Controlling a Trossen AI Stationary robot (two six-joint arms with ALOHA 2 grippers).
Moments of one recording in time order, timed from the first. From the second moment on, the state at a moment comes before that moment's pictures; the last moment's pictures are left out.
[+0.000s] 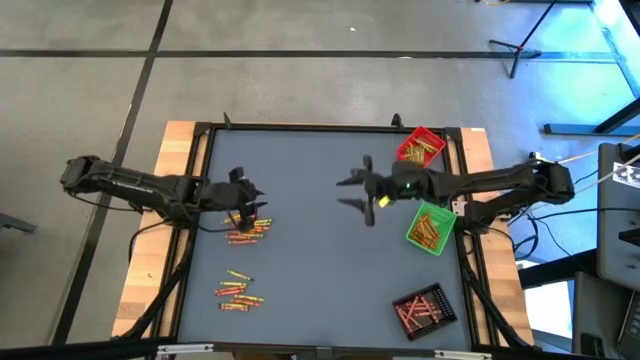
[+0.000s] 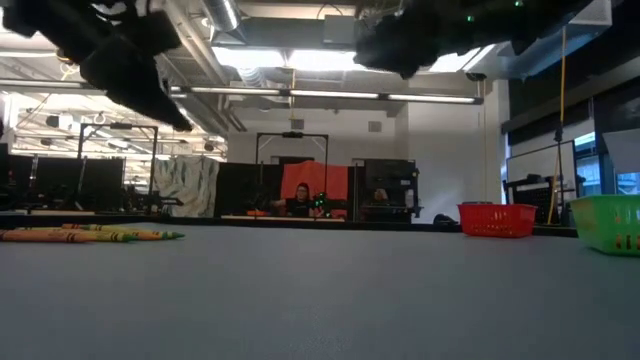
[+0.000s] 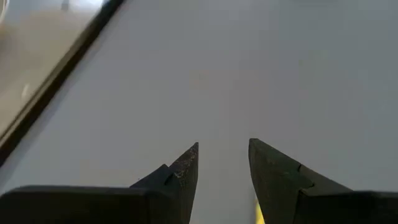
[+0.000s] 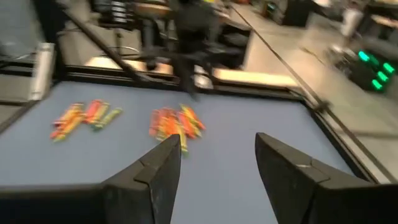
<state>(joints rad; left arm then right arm) -0.08 0.86 0.52 -0.38 -0.40 -0.16 -0.06 1.31 0.76 0.34 -0.08 -0.14</state>
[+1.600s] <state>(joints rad) 0.30 1.50 0.68 -0.82 -0.02 -0.18 0.09 1.40 0.76 0.45 -0.08 -0.21</state>
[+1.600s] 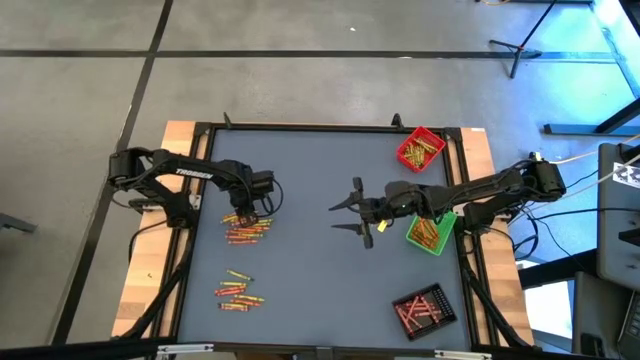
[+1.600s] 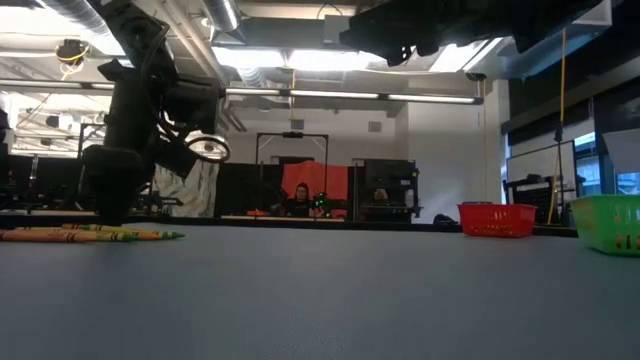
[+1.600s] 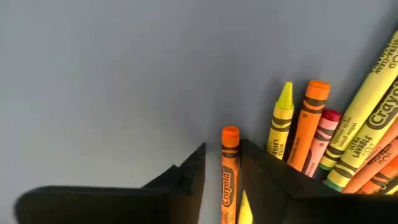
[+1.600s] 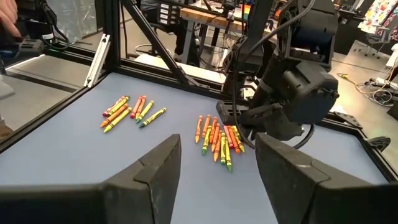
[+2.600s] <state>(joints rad) -0.09 1.22 0.90 -0.63 -0.51 -0.07 0.09 1.44 0.76 0.40 -0.04 -0.11</state>
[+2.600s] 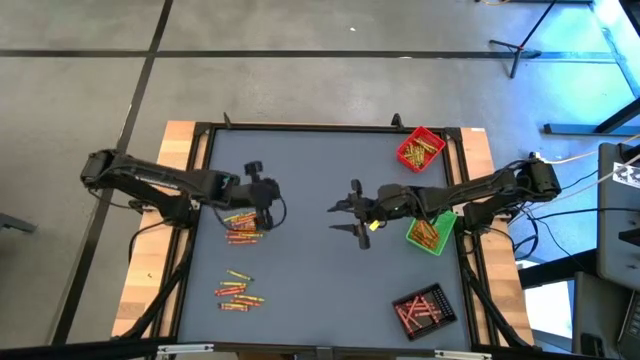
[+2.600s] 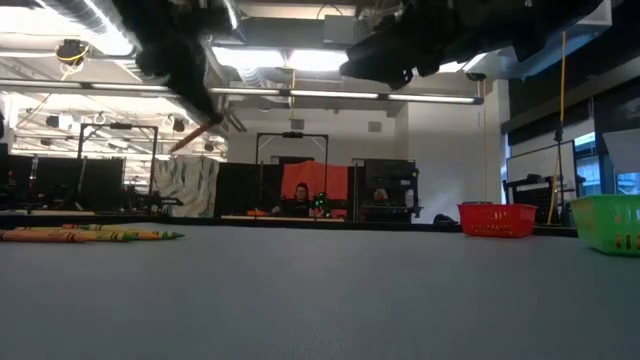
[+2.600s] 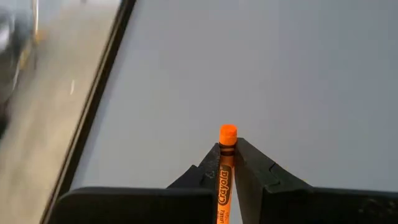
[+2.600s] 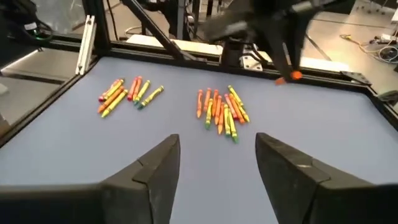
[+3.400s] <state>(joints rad) -0.19 1.22 0.60 0.49 -0.19 0.28 0.09 1.60 0.76 0.78 0.01 -0.16</state>
